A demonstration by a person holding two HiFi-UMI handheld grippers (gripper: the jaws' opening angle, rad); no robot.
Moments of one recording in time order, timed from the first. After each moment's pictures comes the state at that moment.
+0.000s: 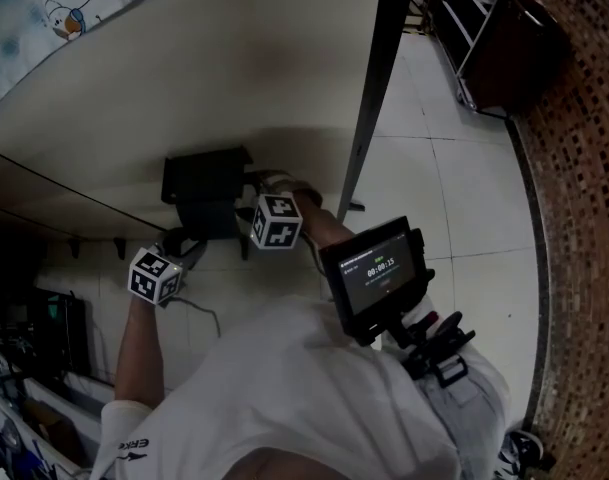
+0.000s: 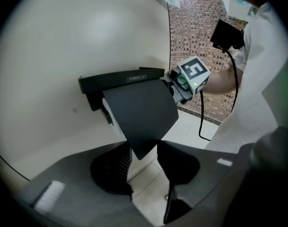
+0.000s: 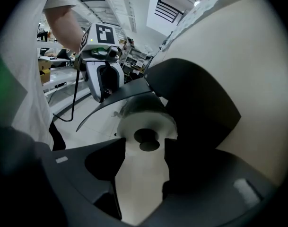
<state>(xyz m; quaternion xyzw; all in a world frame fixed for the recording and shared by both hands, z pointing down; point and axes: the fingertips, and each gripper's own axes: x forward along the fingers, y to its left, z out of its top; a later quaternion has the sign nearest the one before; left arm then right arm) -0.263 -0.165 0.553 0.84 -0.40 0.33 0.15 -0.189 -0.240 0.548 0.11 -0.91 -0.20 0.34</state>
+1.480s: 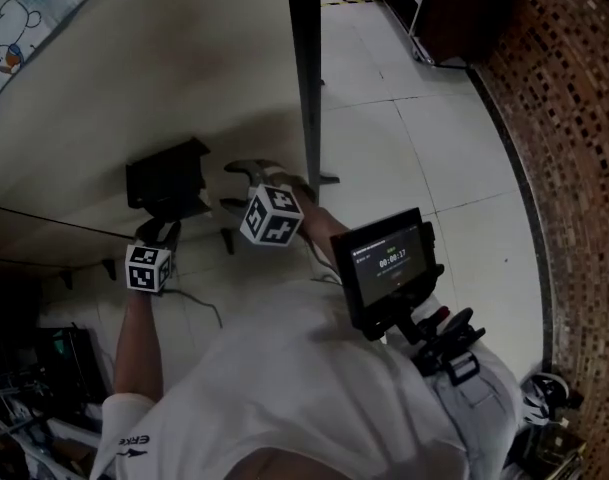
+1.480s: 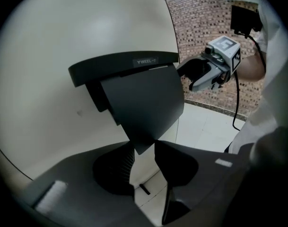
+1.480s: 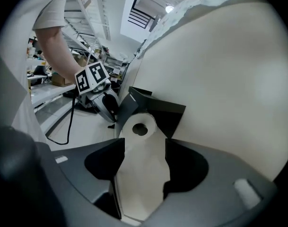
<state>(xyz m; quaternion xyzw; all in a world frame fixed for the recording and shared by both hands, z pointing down) -0.272 -0.206 0.576 0.81 -0.46 0.36 0.09 -0.122 -0.223 0.510 0.23 -0.92 -0.12 0.28</state>
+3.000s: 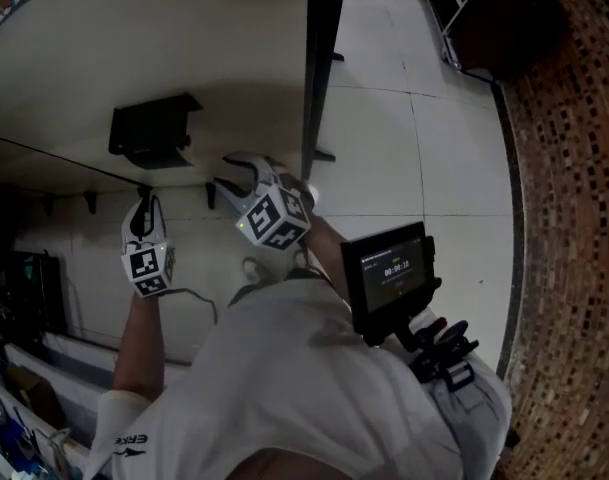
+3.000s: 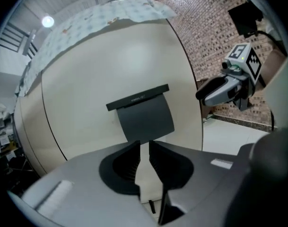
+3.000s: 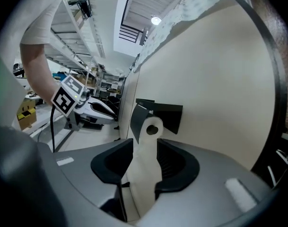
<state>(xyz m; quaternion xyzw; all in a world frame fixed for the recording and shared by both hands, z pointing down) -0.248 -0.139 0.523 0.70 -0.68 0.23 0.01 -0.088 -0.175 0.501 0.22 -0.95 -0.06 0.20</state>
